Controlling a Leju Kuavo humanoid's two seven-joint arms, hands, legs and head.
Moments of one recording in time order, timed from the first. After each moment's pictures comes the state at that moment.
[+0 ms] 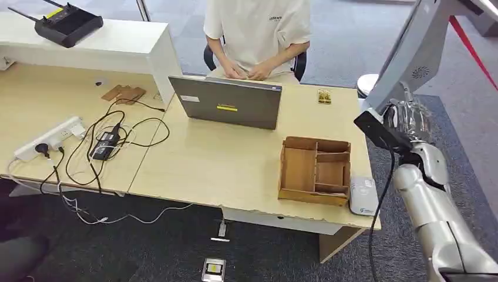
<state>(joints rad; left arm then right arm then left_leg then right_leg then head) -0.21 0.21 -0.74 -0.21 0.36 0.39 -0.05 -0.78 -0.27 0.37 -0.80 0.89 -0.27 -0.06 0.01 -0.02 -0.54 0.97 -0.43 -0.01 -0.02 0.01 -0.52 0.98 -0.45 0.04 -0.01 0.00</state>
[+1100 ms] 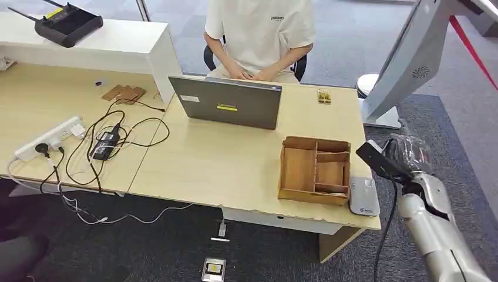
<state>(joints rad) -0.18 0.23 -0.70 -0.20 0.38 0.40 -0.06 -0.63 -0.33 0.37 -0.82 0.88 -0.24 -0.02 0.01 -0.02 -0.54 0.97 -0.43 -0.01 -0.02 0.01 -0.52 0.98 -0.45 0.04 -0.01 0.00</state>
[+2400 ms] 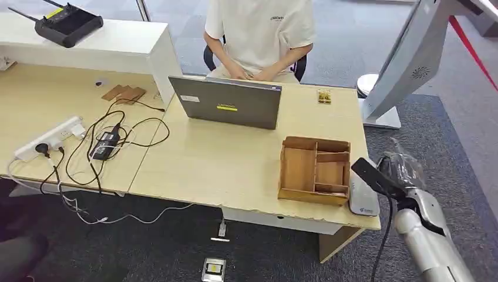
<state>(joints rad) -0.18 0.24 -0.70 -0.20 0.37 0.40 -0.05 -0.53 -0.33 0.36 -0.88 0.87 -0.17 0.02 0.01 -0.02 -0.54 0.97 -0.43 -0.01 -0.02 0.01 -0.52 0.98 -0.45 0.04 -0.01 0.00</state>
